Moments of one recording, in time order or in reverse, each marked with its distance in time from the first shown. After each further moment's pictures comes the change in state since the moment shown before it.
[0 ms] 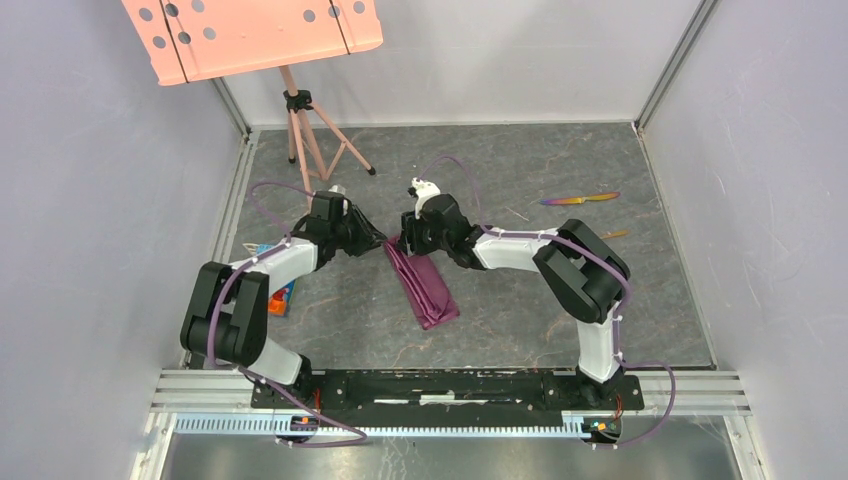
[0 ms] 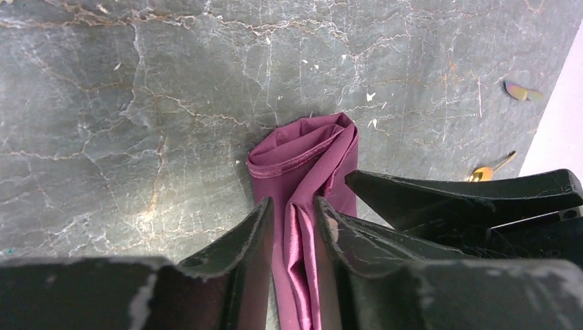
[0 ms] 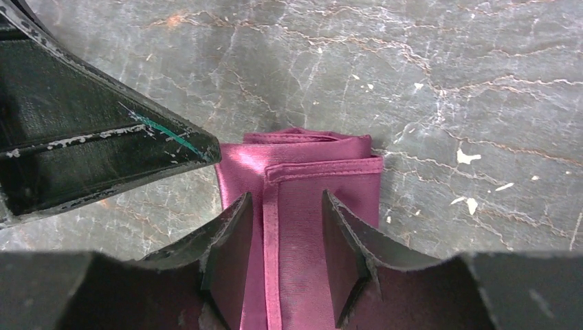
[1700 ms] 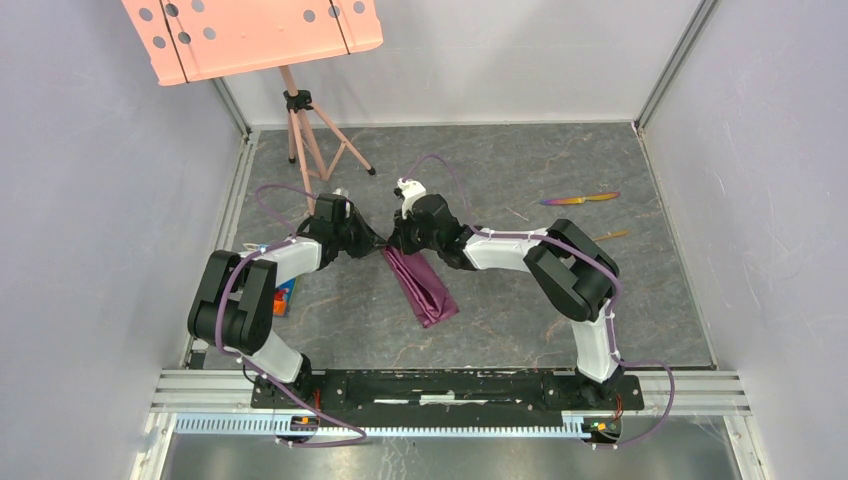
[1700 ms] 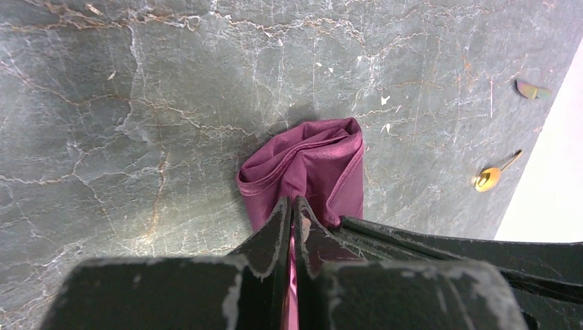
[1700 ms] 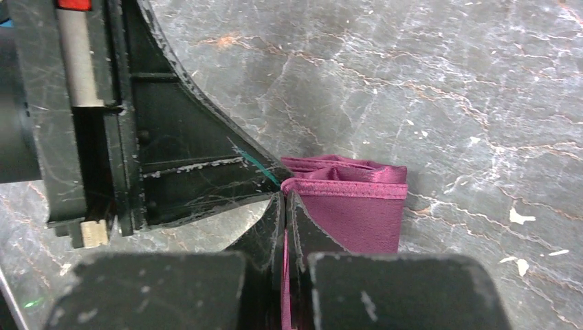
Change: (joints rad) left arm 0.000 0.082 -0.010 0.082 0.026 -0.003; right arm 0.037 0.050 0.064 0.044 -0.016 -0.055
